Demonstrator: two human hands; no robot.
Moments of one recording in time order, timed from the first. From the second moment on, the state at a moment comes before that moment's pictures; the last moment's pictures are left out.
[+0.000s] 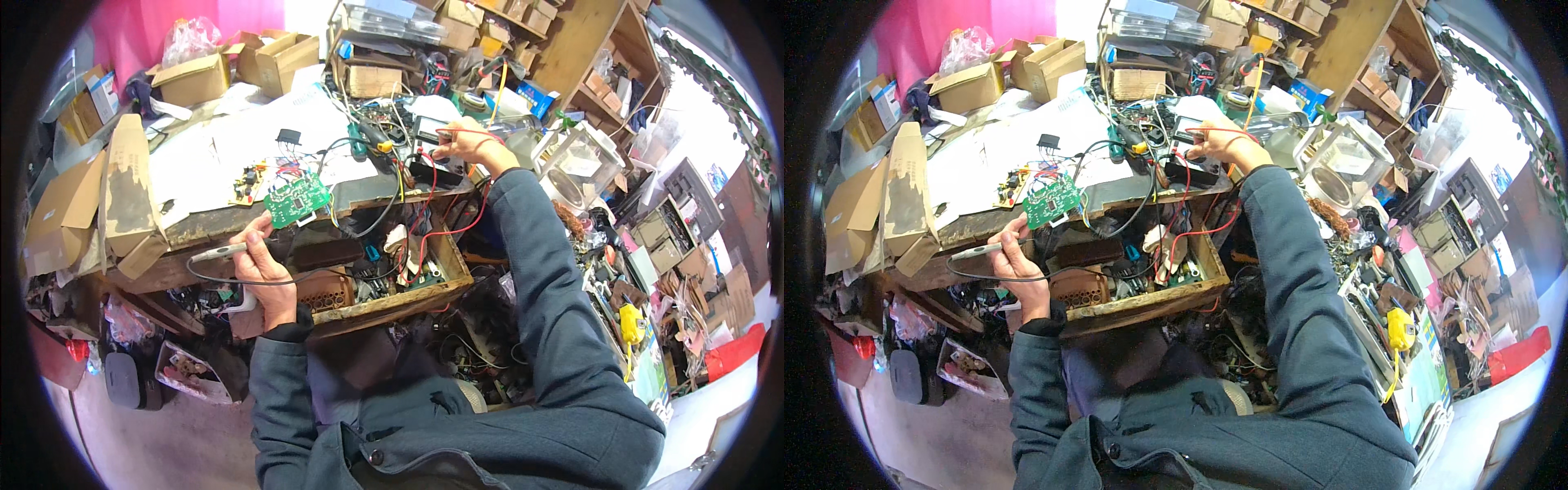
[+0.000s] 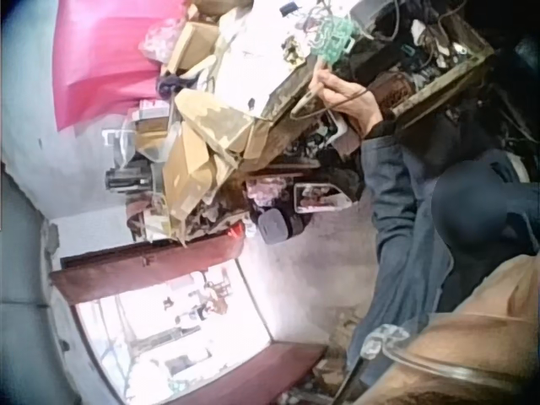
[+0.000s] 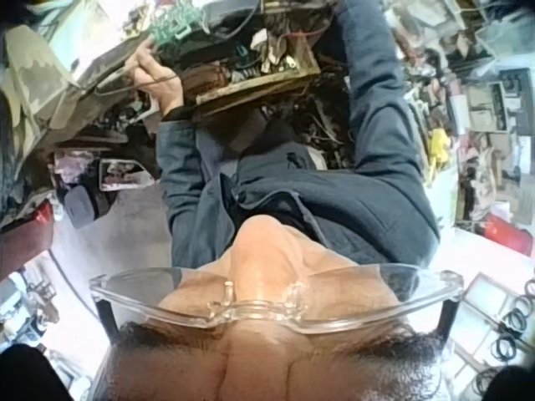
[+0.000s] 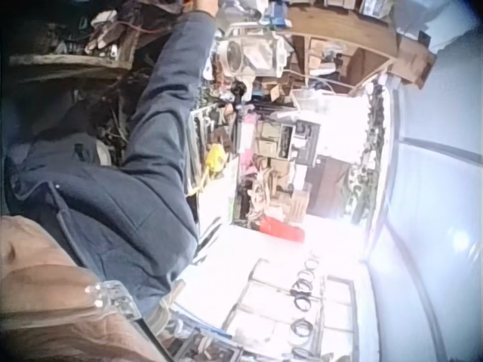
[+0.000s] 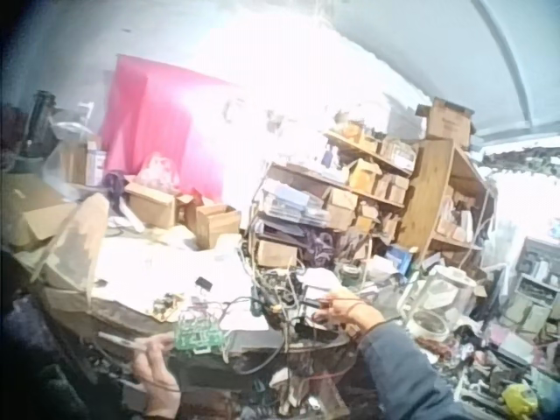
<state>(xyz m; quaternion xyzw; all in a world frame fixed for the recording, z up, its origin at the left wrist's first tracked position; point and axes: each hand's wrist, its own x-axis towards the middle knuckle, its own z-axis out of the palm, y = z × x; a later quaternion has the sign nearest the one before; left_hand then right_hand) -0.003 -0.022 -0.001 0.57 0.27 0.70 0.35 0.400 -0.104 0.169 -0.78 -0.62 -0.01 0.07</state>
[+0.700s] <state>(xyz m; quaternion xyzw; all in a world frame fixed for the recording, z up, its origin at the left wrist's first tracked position) 0.001 -0.025 0.000 0.55 0.22 0.71 0.38 0.363 -0.119 0.172 -0.68 -0.63 -0.10 0.37</state>
